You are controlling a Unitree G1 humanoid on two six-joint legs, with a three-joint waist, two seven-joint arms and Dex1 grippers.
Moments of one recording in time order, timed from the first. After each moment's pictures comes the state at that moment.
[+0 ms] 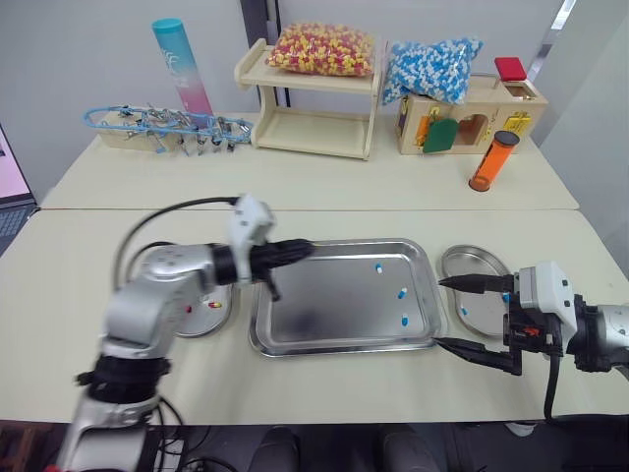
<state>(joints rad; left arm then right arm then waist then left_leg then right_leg) -0.41 0.68 0.13 -0.26 -0.46 0.73 -0.92 0.03 -0.92 -0.25 -0.62 0.66 0.47 1.06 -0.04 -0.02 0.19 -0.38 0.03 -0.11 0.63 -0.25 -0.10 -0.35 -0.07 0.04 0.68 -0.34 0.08</state>
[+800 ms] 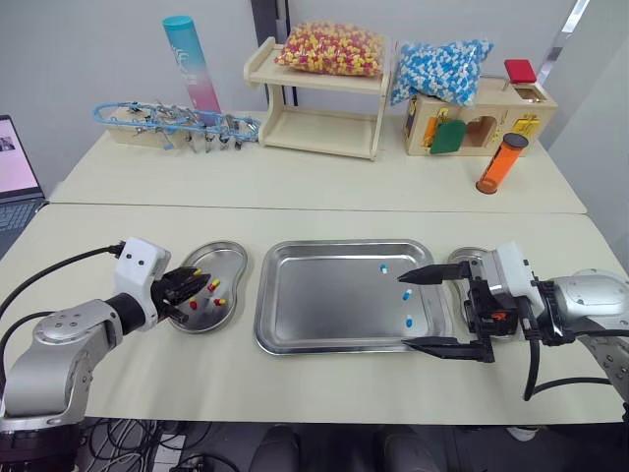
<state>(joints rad) -0.06 0.74 0.34 -0.22 -0.39 0.65 -0.69 -0.23 -0.89 -0.05 -0.56 0.70 0.51 1.12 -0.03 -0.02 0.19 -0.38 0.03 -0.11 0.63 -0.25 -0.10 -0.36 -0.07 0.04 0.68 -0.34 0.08</state>
